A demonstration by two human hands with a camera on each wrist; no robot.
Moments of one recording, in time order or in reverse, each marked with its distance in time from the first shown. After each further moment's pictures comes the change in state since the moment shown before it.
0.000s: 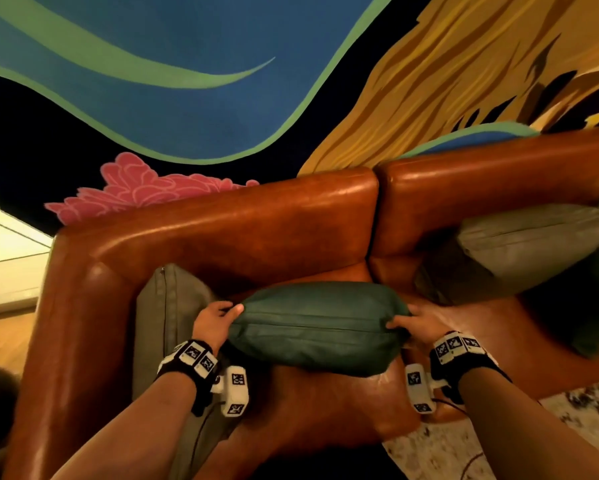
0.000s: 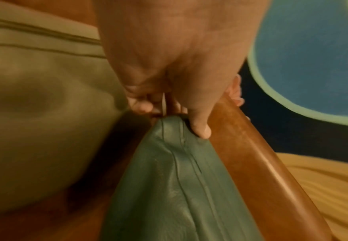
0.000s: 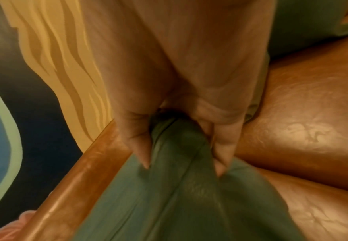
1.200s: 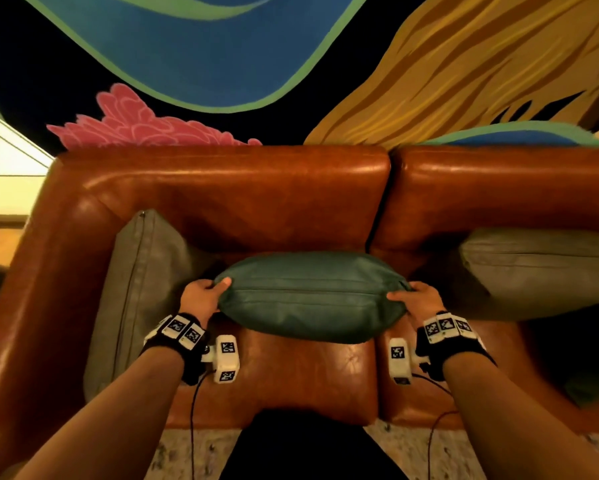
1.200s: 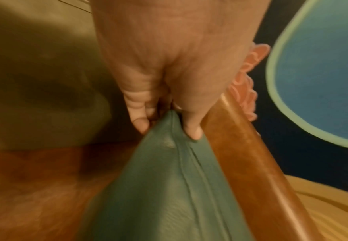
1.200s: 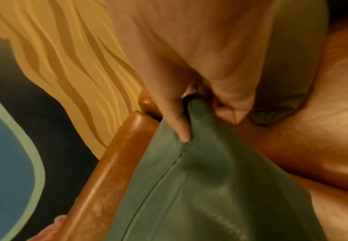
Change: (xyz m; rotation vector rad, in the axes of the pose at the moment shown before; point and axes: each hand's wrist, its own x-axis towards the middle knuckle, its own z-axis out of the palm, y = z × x) left_hand -0.033 0.007 0.076 -0.470 0.181 -0.238; right_hand 0.083 -0.030 -0.074 -0.091 0.087 -0.097
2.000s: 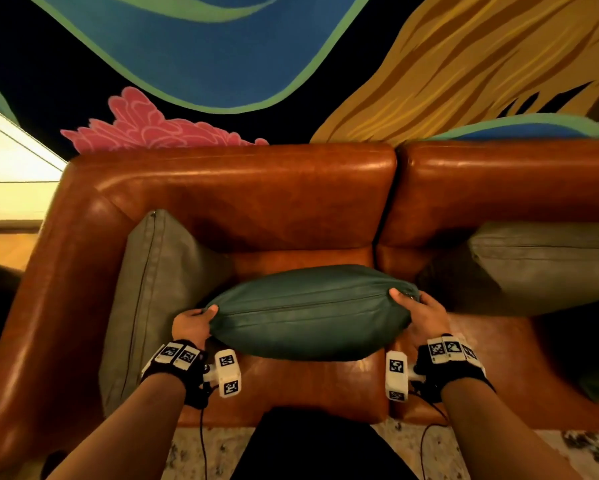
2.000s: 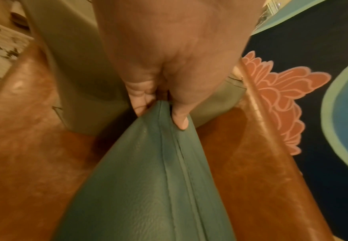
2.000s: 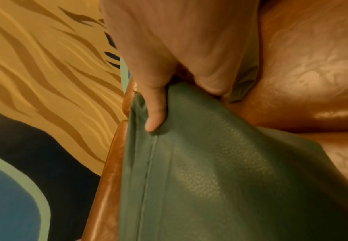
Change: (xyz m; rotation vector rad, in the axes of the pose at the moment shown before) left_hand -0.013 -0.053 -0.038 0.092 0.204 -0.176; right_hand -0.047 0.023 0.015 0.469 -0.065 0.028
